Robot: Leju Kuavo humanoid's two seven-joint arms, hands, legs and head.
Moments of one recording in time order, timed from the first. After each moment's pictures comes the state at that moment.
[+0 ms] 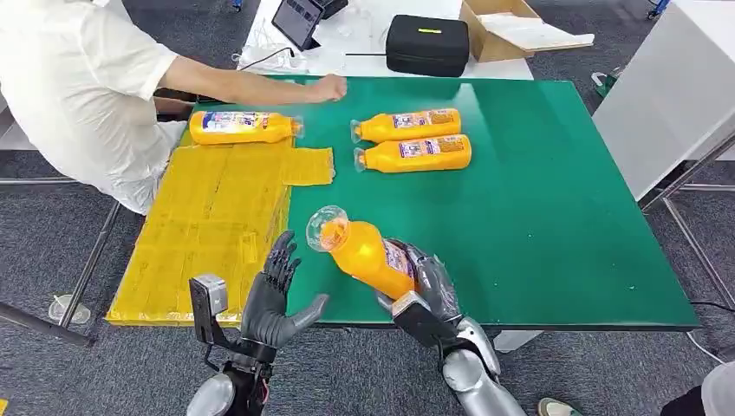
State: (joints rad) left arm -0.02 -0.17 -0.51 -1.29 0.30 -0.01 -0.52; right arm -0.11 0.05 0.37 -1.23 0.45 -0.24 -0.48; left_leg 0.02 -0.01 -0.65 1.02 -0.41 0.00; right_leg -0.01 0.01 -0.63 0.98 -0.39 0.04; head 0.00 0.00
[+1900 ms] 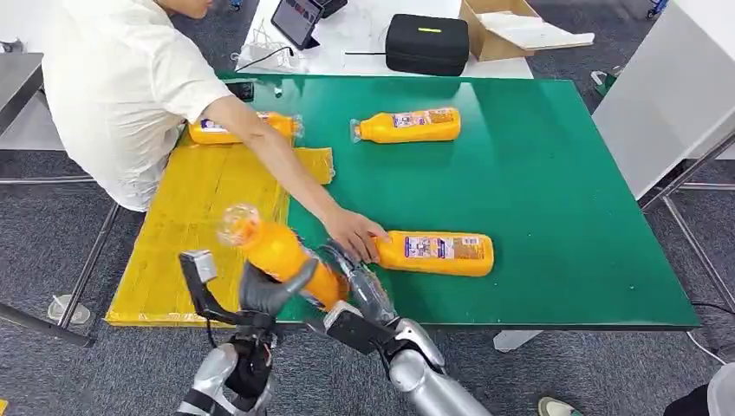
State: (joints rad) left arm -0.14 -0.22 -0.42 -1.16 0.46 0.07 -0.55; right arm -0.23 0.14 0.63 -0.98 0.38 -0.31 -0.48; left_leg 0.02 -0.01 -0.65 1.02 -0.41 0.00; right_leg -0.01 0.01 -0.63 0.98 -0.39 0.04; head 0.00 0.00
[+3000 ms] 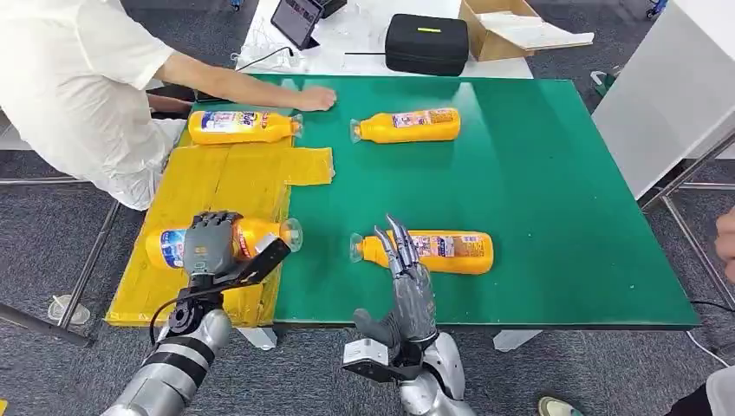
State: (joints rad) left arm -0.45 -0.11 -0.24 -0.61 -1.18 0.54 -0.27; right arm -0.06 0.18 0.45 -1.26 0.67 -0.70 -0.65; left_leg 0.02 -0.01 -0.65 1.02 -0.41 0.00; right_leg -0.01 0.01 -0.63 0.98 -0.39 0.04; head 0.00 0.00
